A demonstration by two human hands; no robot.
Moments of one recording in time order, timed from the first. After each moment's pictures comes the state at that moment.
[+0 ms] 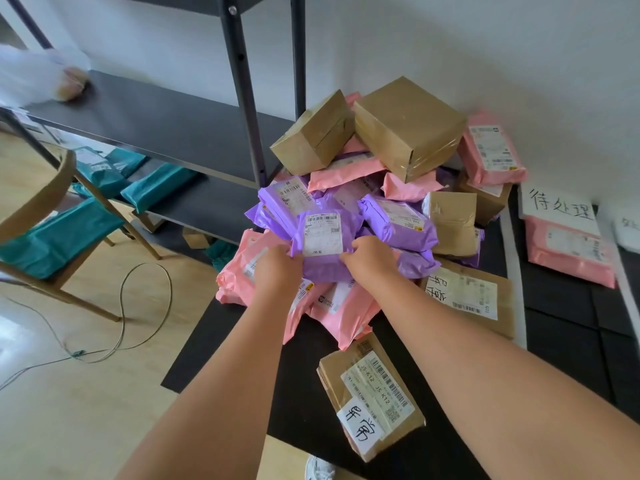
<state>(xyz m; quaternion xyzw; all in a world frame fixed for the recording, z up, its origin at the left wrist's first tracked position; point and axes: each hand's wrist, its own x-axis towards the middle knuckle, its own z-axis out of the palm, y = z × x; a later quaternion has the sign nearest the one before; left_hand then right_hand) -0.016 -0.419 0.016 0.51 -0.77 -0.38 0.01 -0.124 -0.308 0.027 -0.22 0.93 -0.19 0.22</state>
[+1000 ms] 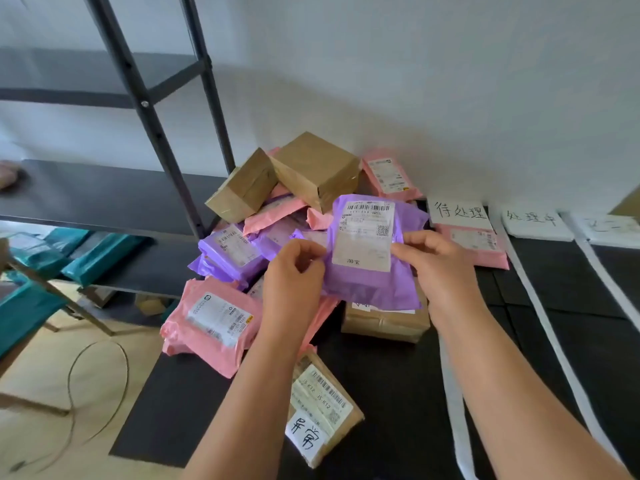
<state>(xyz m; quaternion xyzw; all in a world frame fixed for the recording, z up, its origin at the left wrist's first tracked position) -0.022 -0.263 0.149 0.29 -0.74 -0.55 0.24 -0.119 -0.113 0.158 -0.02 0.76 -0.64 0.10</state>
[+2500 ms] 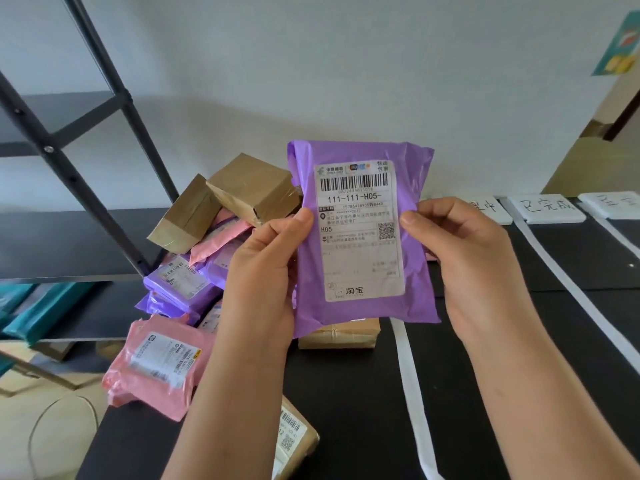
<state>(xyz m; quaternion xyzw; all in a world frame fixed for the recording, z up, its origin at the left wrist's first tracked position) -0.053 -0.180 0.231 0.20 -0.49 -0.83 0.15 -0.113 -0.013 0.229 -0.10 0.72 -0.69 -0.01</state>
